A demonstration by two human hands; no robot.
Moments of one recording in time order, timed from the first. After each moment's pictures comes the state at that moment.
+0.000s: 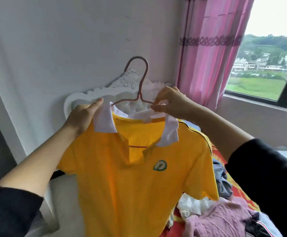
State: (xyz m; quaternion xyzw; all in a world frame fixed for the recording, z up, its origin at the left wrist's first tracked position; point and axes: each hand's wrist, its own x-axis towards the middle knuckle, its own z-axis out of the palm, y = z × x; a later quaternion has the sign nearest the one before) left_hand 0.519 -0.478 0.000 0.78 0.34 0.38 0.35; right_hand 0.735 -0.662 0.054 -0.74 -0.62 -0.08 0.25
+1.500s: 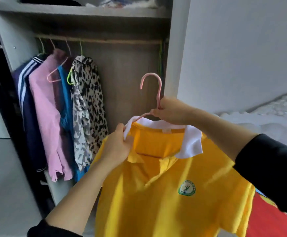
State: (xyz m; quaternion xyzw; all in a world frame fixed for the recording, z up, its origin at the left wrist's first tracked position) left_hand 0.154 -0.124 -0.063 0.69 0.54 0.46 0.13; right_hand 0.334 -0.115 0.058 -0.56 -0.80 0.04 0.22
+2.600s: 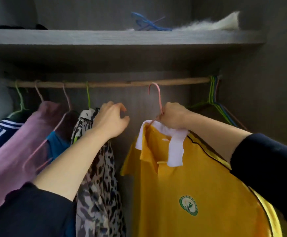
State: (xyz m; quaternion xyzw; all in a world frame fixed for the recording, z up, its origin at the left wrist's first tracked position) left_hand -0.031 0.297 0.145 0.75 0.52 0.38 -0.13; right_hand 0.168 0.263 0.163 -0.66 -0.70 -0.03 0.27
